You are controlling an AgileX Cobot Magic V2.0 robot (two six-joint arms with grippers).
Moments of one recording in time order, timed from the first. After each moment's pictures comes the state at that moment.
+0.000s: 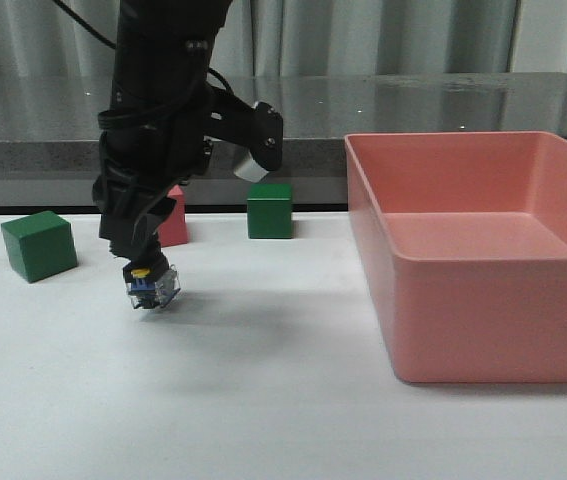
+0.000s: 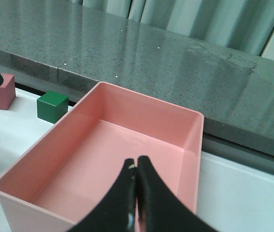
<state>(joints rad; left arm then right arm) -0.68 2.04 -1.61 0.52 1.18 0.66 0.23 0.39 -0.41 -0.02 0.25 -0.19</state>
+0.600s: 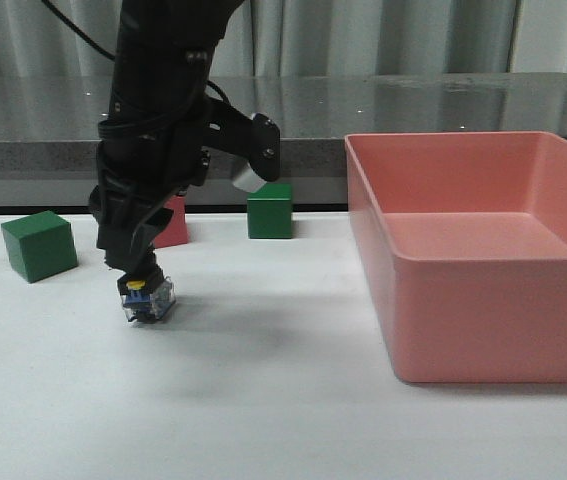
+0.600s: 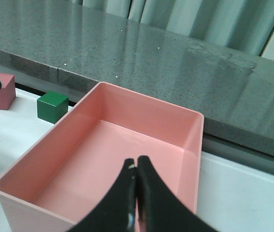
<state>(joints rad) -0.68 2.05 -1.61 0.51 1.20 0.65 0.23 0.39 -0.41 -0.02 0.25 -0.19</state>
